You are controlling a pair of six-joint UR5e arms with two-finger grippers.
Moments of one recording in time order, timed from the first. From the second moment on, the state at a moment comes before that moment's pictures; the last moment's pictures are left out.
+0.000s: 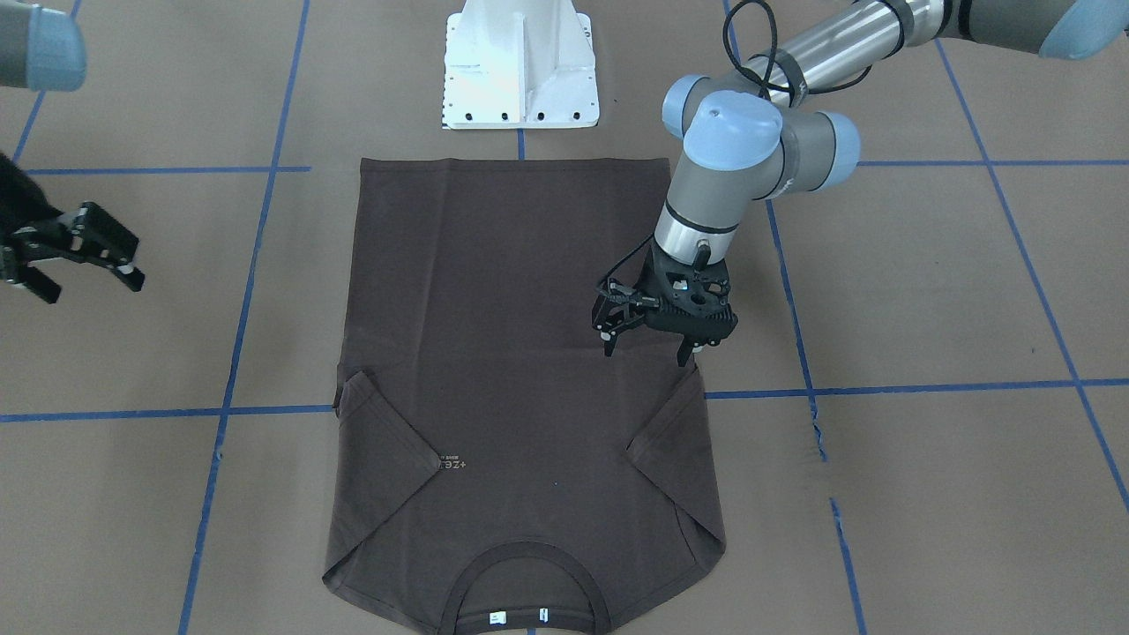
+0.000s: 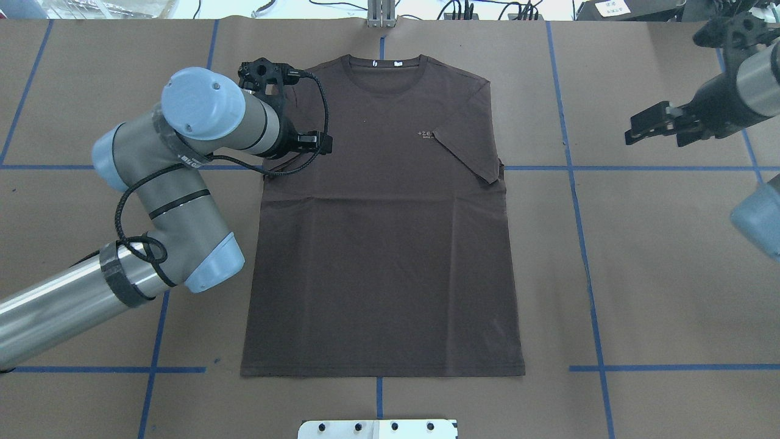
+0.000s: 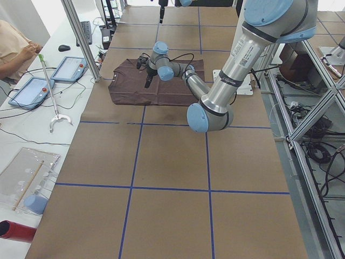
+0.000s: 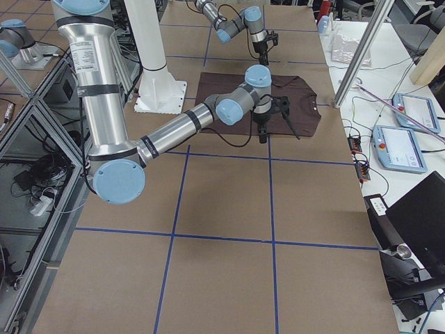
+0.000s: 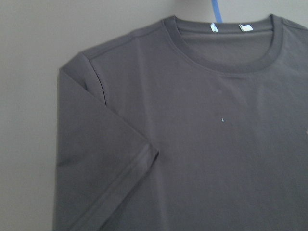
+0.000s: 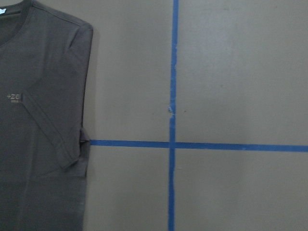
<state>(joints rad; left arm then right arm) -0.67 -2.18 -1.61 -1.95 -1.77 -1.06 1.01 -1.41 1.98 -1.36 2.15 0.90</state>
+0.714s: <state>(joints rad) -0.43 -1.86 -1.98 -1.92 -1.73 -1.33 0.38 -1.59 2.27 -1.28 1.63 1.54</state>
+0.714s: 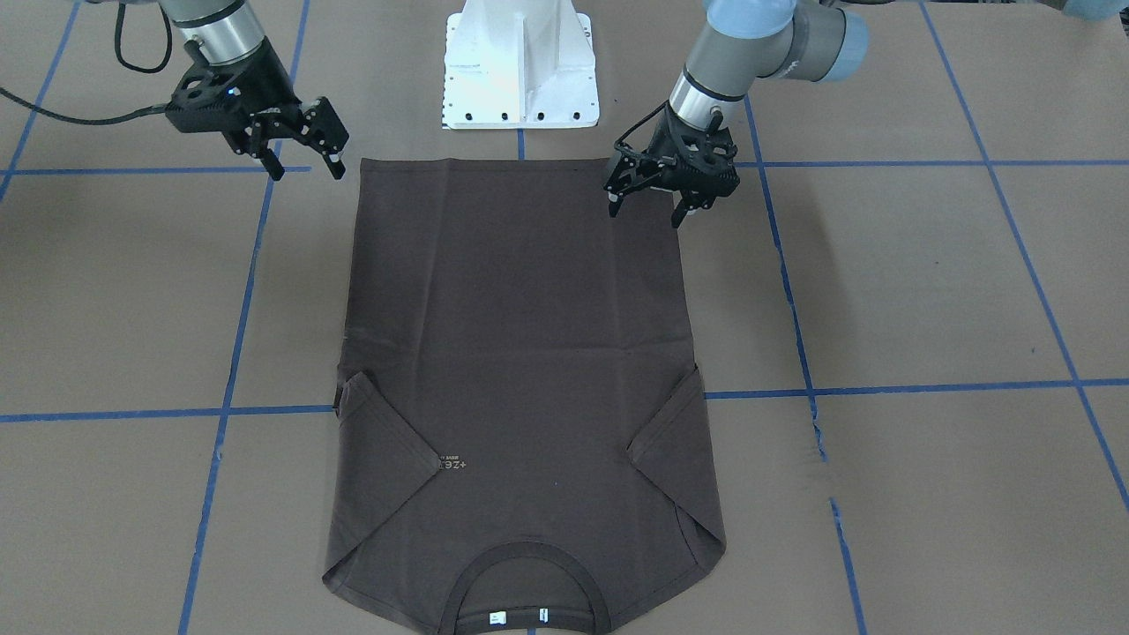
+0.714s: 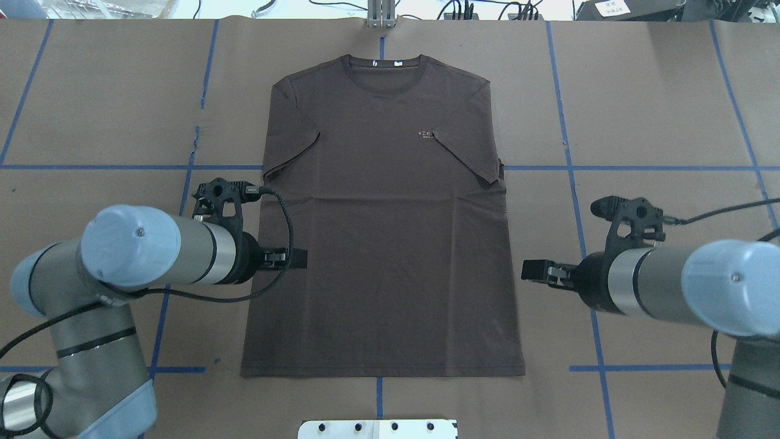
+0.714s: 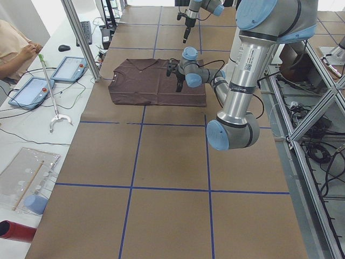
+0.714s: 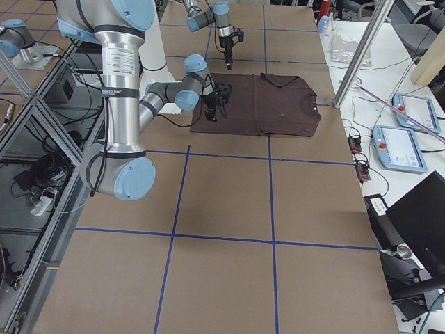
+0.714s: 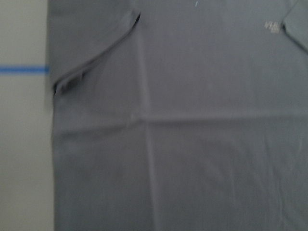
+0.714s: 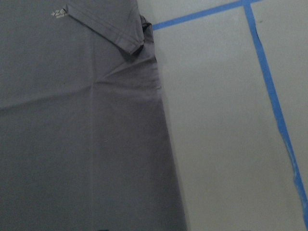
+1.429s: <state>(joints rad) -0.18 -1.69 -2.05 -1.92 -1.58 -1.61 0.22 -1.62 2.30 -1.28 1.48 1.64</state>
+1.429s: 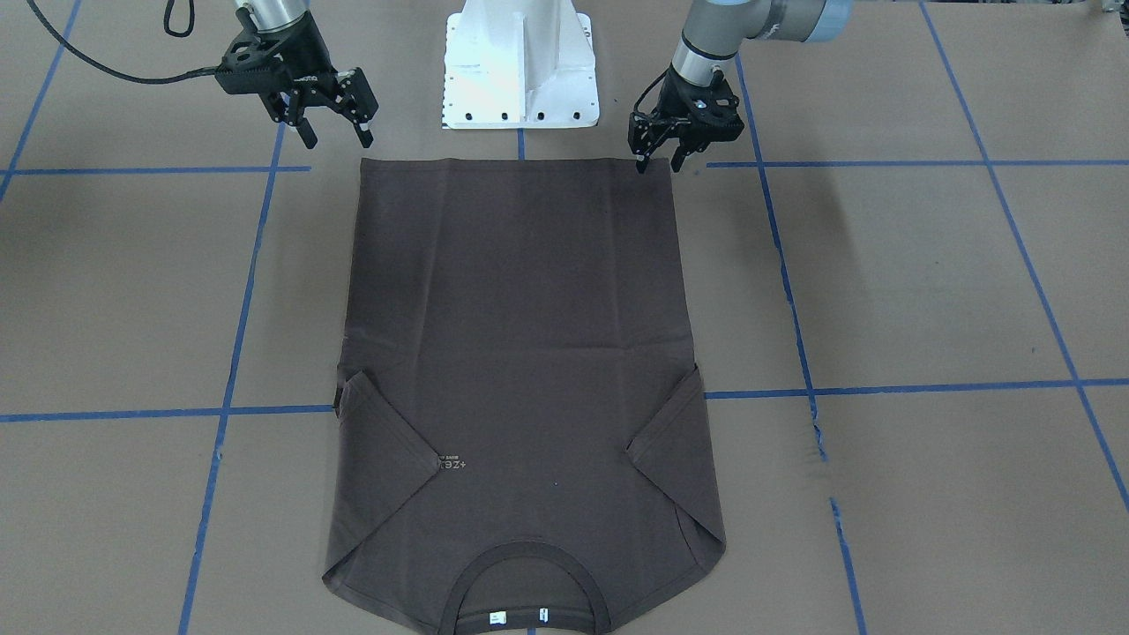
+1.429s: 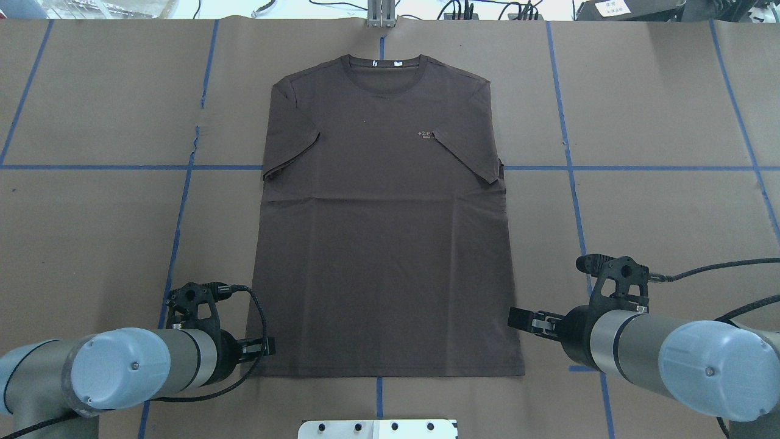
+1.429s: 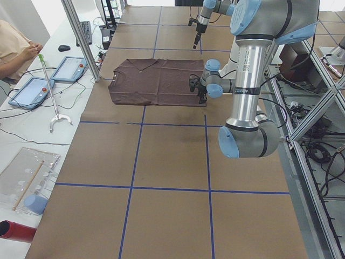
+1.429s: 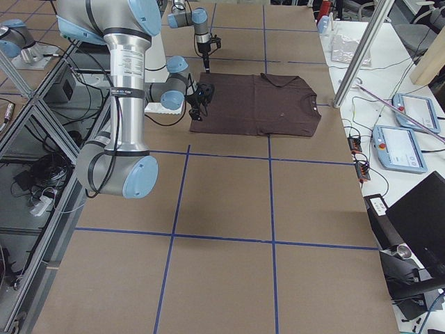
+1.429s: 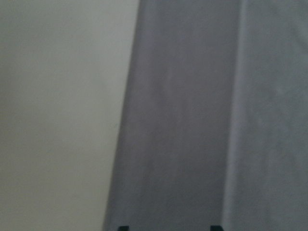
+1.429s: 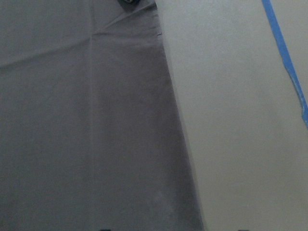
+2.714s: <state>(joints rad) -0.13 -1.67 -2.04 -1.91 -1.57 -1.62 0.21 -1.62 2.30 -1.28 1.48 1.64</state>
